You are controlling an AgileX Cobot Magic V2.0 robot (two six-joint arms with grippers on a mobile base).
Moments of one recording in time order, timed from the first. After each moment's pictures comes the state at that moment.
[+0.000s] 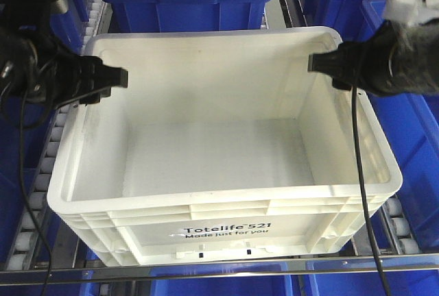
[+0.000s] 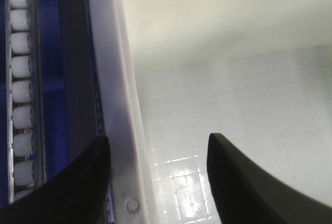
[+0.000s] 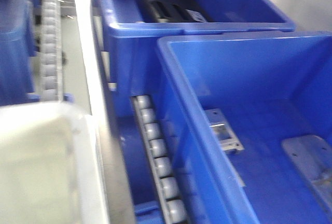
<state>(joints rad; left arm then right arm) -0.42 1.33 -1.19 0.22 0.81 -0.50 0.44 1.31 -1.11 -0.53 0.66 0.77</state>
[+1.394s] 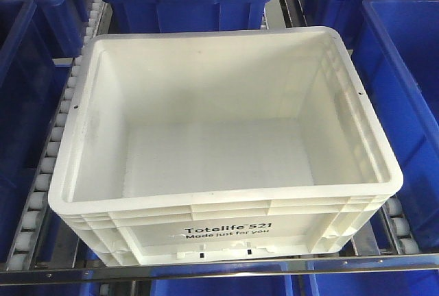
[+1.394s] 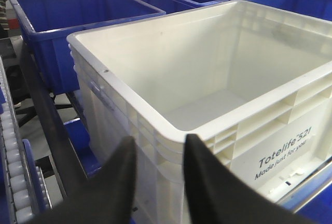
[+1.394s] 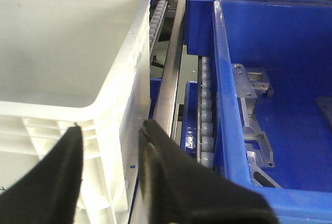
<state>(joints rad) -0.42 0.03 -0.27 -0.11 0.44 0.13 0.44 0.00 -0.31 -0.25 0.54 0.25</state>
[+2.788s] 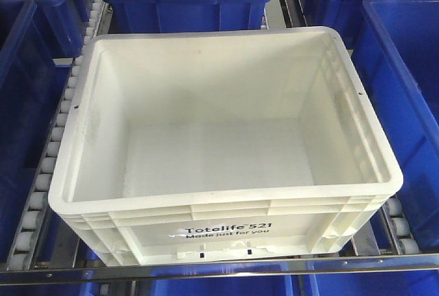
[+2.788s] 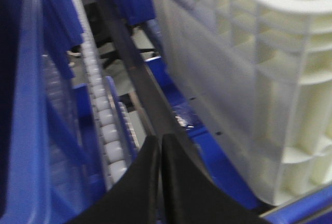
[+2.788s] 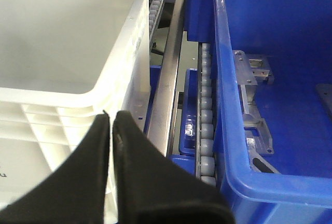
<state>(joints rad) -0.17 0.01 -0.08 0.03 0.41 0.15 0.44 0.00 -0.31 -0.25 0.55 0.25</state>
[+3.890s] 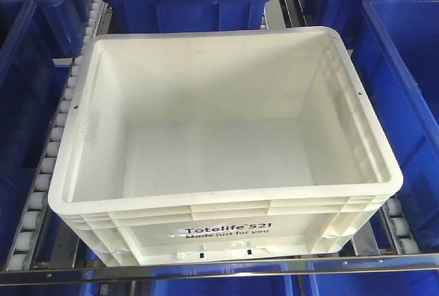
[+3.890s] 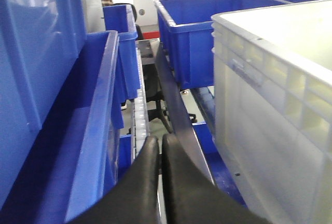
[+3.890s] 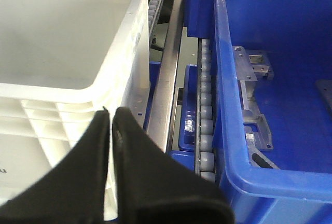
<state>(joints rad) -0.03 -0.01 0.03 0.01 0.06 0.06 0.44 0.00 -0.31 -0.25 0.56 0.25</state>
